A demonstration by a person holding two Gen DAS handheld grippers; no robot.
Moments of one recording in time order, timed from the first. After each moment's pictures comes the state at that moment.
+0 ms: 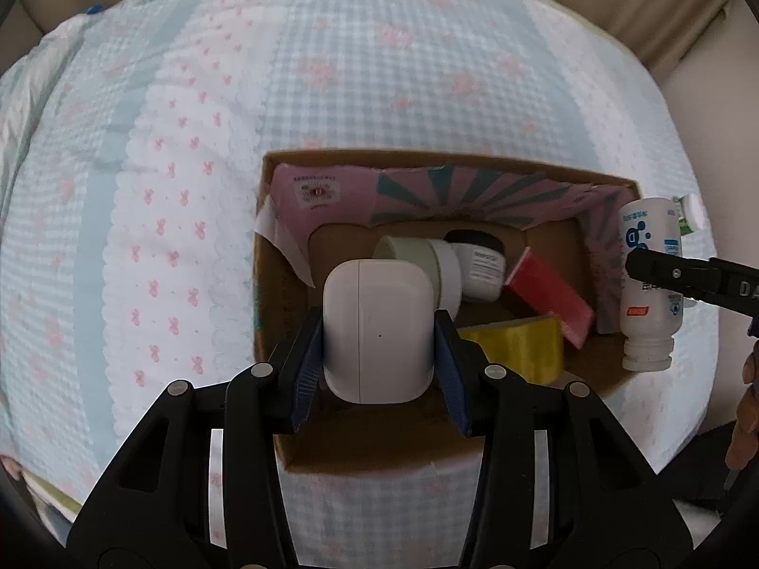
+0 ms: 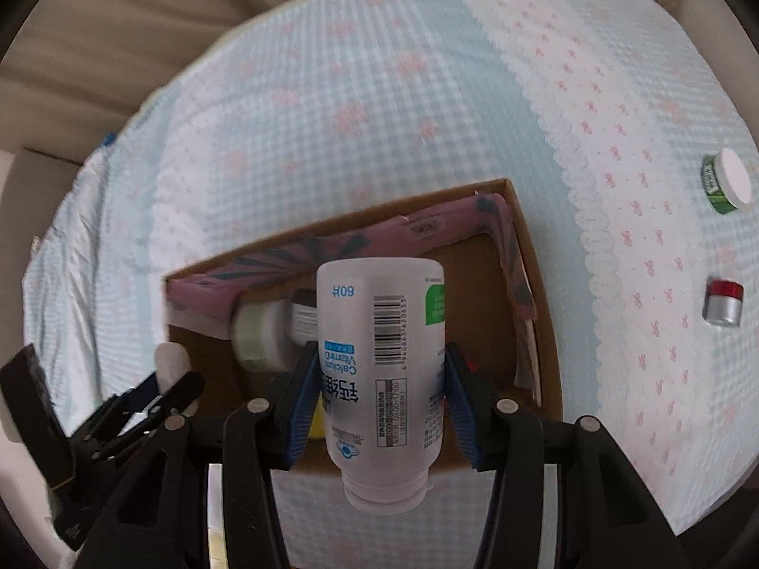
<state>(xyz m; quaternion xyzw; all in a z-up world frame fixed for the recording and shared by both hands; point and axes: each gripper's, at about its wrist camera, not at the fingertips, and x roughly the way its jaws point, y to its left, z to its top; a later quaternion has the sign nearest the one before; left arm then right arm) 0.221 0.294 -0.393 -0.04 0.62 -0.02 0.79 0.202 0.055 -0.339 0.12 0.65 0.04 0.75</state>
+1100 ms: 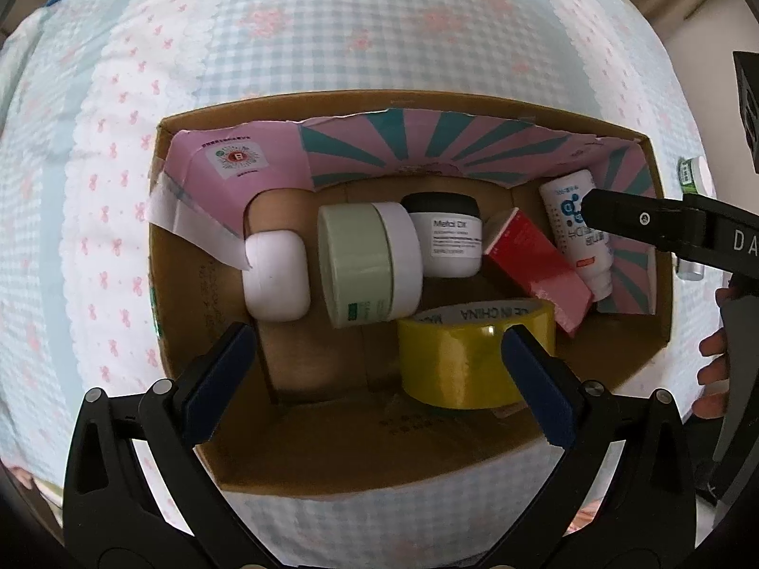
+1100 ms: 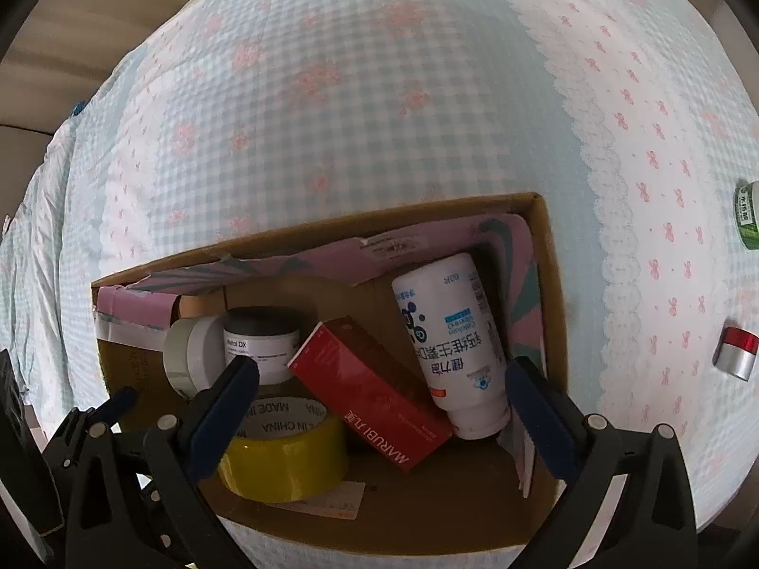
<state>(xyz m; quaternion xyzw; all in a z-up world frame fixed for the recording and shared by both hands) 0.239 0.256 -0.424 -0.03 0.68 -0.05 0.73 0.243 0.047 -0.397 0.09 0.69 0.04 0.72</state>
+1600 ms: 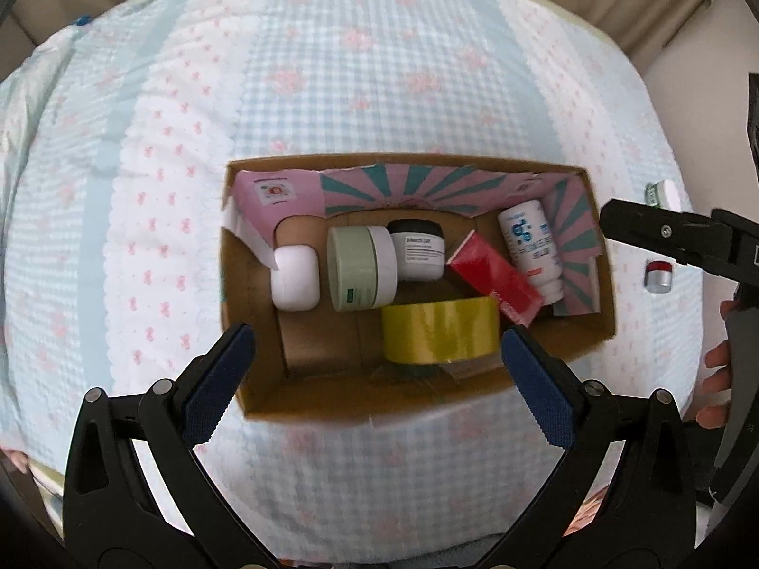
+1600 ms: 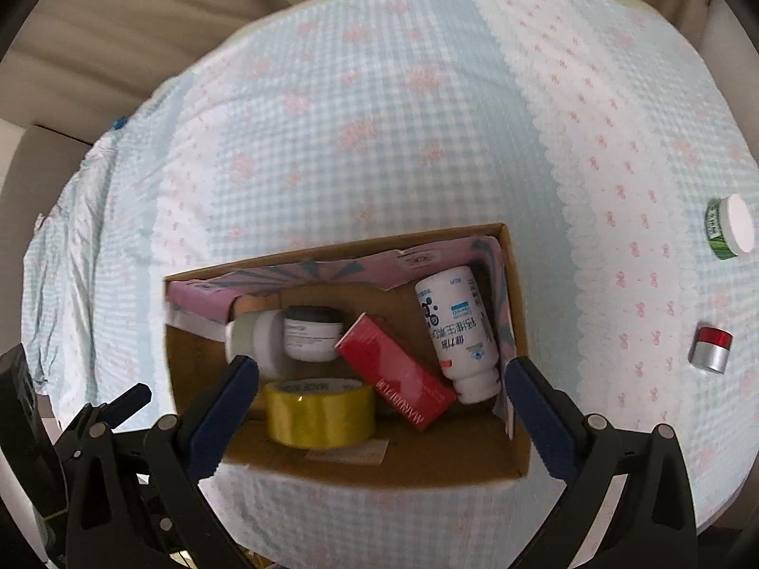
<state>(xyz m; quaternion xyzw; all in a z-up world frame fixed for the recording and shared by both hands) 0.204 0.259 -0.339 -0.04 0.62 -0.04 0.78 0.212 0.047 -0.311 0.10 0.64 0.07 0.76</state>
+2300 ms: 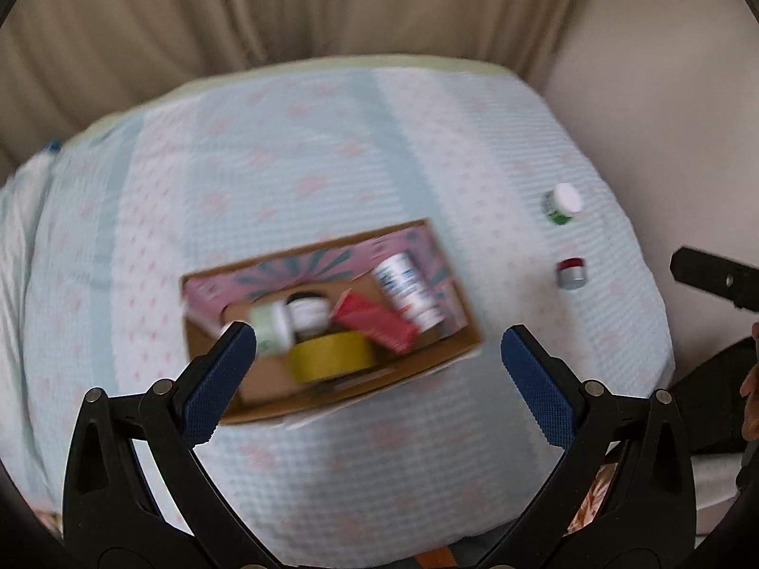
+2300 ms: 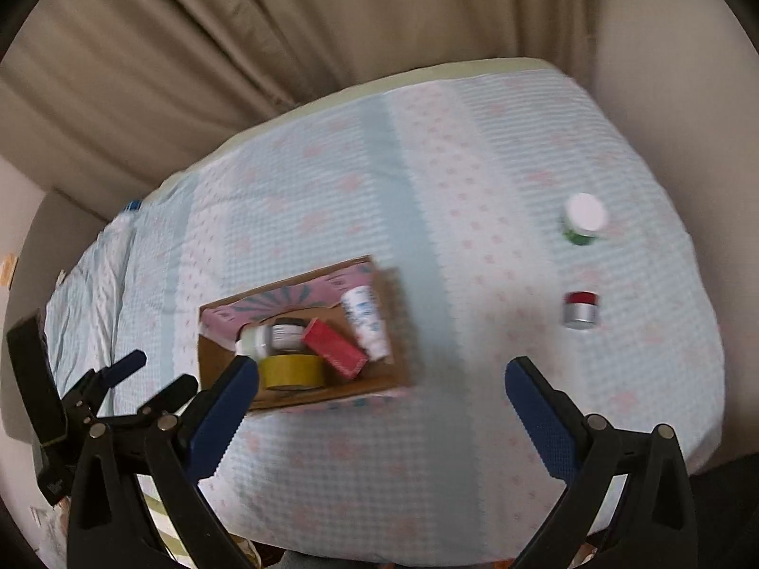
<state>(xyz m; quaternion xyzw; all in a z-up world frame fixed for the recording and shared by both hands) 0.158 0.143 -0.219 0.04 0.52 -0.14 0.84 0.079 -0.062 -0.161 0.13 0.53 0.00 0.84</state>
